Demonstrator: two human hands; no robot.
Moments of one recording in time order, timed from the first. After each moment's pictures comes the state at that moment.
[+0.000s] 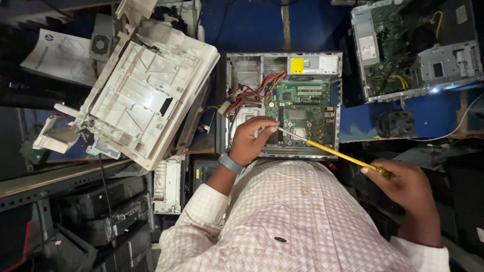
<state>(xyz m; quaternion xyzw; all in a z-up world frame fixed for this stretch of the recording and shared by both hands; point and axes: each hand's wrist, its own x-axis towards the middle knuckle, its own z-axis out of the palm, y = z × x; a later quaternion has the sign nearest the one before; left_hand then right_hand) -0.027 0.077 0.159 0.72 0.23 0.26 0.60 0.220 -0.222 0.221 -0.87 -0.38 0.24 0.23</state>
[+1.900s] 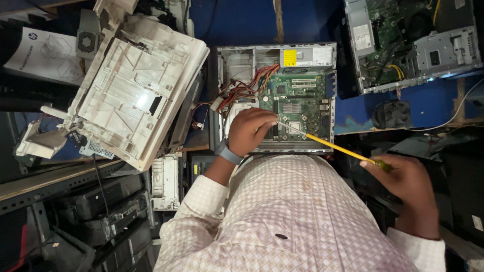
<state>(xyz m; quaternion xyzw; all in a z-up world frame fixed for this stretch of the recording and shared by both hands) -0.007 0.091 0.161 0.85 0.14 0.25 0.44 0.230 -0.235 0.215 -0.86 -0.34 0.27 0.26</state>
